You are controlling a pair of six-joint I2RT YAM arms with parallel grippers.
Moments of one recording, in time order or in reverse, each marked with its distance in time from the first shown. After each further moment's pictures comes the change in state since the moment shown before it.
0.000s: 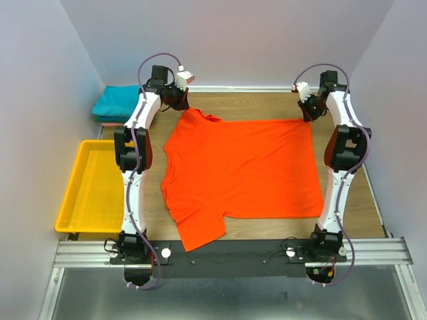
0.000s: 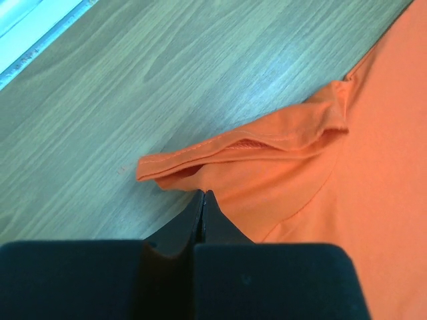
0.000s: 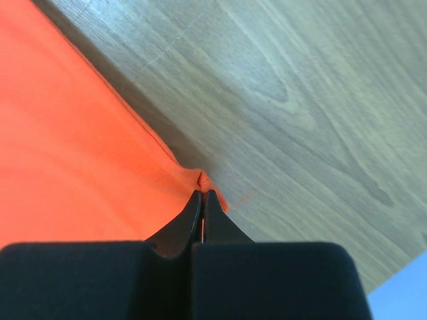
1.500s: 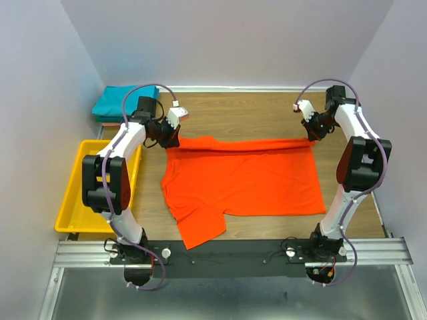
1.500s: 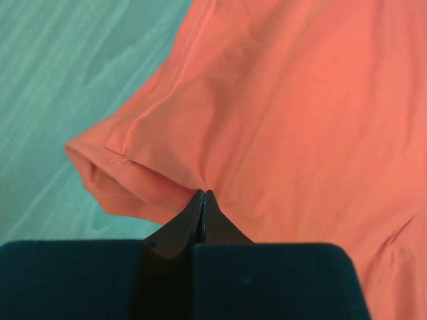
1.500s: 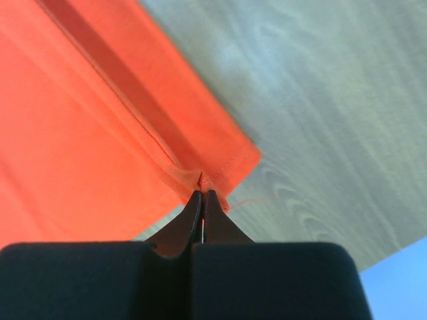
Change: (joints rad) left arm 0.006 -0.711 -0.929 0.022 0.029 0.218; right arm -0.020 -0.419 -0.527 -0.002 -0.020 -0.162
